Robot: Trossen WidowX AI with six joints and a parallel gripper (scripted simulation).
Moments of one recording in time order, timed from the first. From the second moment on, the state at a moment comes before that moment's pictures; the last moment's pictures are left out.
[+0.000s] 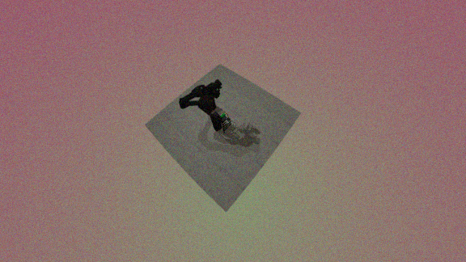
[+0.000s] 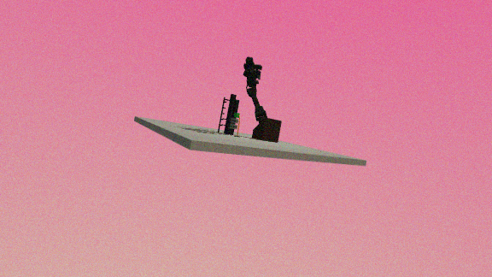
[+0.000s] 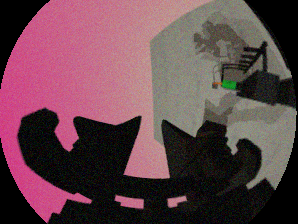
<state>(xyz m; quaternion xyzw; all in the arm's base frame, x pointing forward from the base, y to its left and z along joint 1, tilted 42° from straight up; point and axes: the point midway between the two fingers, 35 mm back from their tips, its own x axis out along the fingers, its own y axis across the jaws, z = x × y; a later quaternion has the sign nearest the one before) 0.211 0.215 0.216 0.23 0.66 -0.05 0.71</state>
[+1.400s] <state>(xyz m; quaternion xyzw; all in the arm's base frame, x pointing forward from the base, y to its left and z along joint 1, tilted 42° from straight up) 0.268 0.034 0.053 -0.57 0.70 0.22 0.35</state>
